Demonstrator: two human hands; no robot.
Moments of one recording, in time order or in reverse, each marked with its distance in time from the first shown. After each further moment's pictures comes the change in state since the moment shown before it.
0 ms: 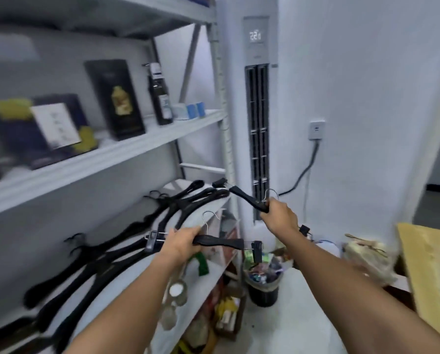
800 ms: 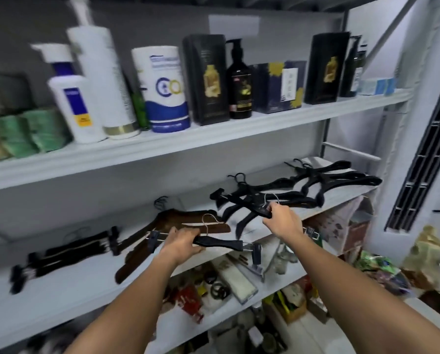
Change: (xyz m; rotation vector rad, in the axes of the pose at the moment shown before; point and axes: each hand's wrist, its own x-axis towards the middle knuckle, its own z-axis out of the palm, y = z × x) left_hand -0.408 -0.211 -0.036 0.090 -0.082 -0.594; right_hand -0.261 -0.279 0.120 -0.003 -0.335 -0.561
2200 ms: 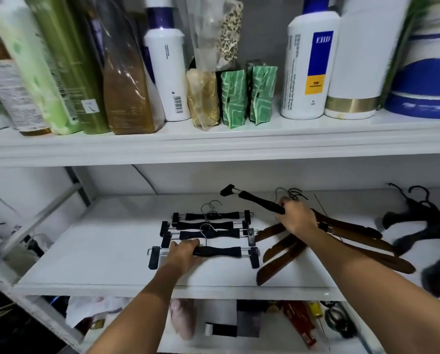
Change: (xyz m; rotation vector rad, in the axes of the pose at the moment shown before) left_hand -0.143 -0.358 0.076 -0.258 -0.040 -0.597; right_hand 0.051 -0.357 0.194 -0.045 -0.205 -0.477
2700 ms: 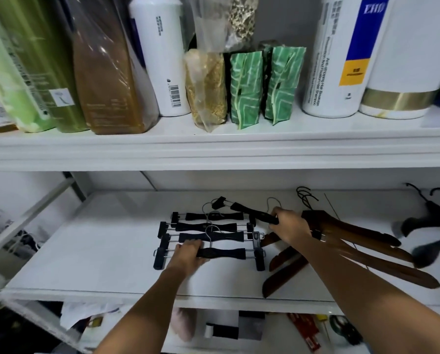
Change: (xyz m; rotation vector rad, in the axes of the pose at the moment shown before) left_hand 0.041 -0.007 0.022 -0.078 0.012 -0.020; right_hand 0.037 -0.009 0.048 0.042 -0.139 -0.058
